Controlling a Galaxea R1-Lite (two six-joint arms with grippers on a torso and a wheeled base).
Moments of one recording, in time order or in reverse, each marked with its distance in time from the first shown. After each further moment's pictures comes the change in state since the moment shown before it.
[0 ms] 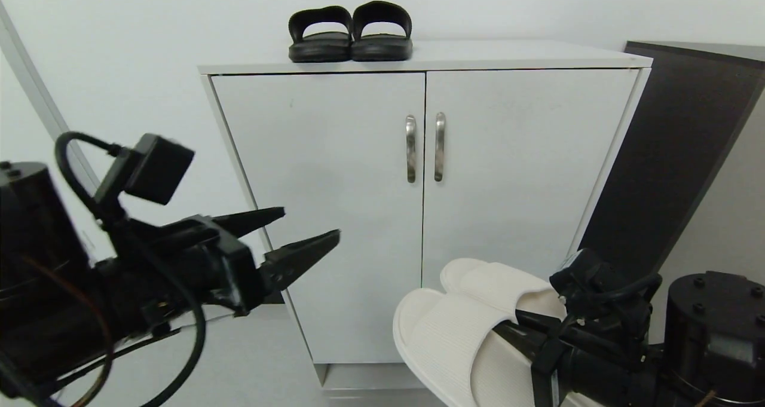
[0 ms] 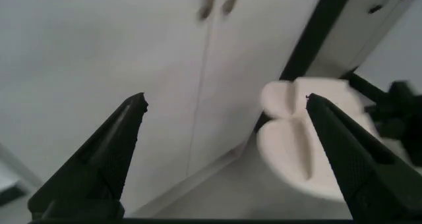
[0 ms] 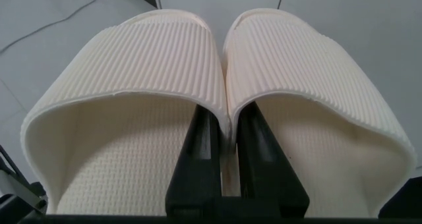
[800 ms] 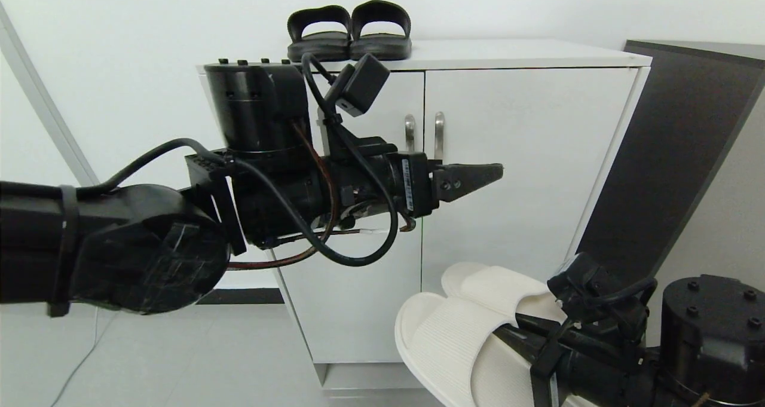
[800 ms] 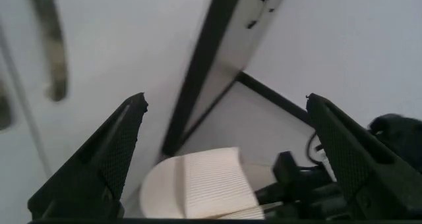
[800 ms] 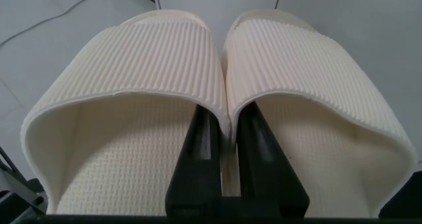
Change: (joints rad) left arm -0.164 0.416 -0.590 0.117 -0.266 -0.198; right arm -0.001 0.010 0.007 0.001 -0.002 -0.001
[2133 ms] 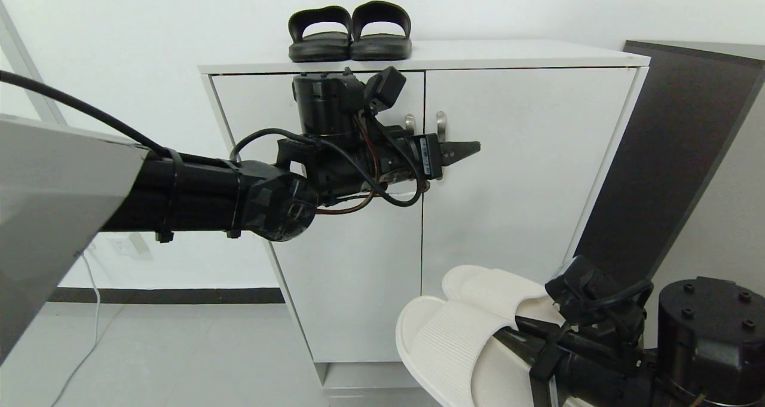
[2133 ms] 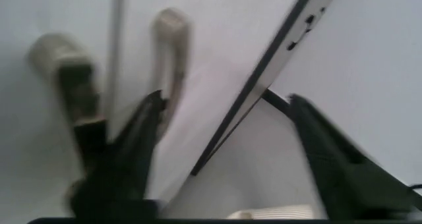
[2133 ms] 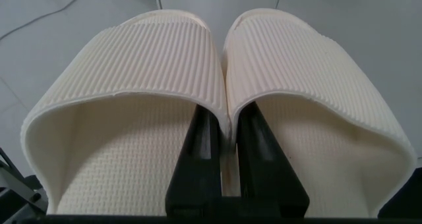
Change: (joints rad) left arm 0.104 0.295 -0.341 0.047 0.014 -0.016; right arm -0.001 0.006 0.005 0.000 0.000 -0.005
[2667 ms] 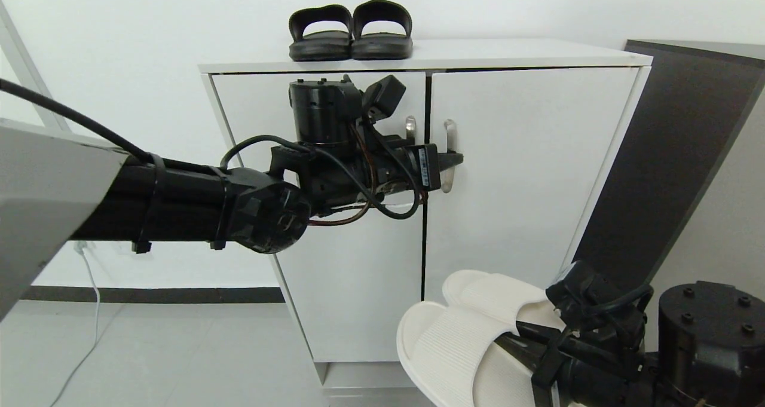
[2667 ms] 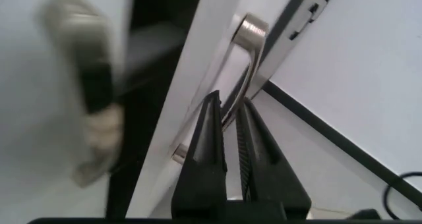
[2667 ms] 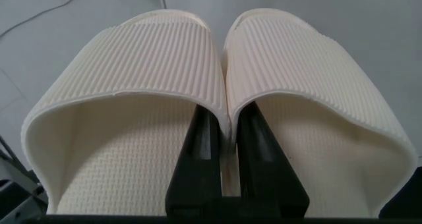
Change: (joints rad) left arm -0.033 -0.059 0.092 -0.009 0.006 0.001; right arm 0.001 -0.002 0.016 0.001 0.017 0.004
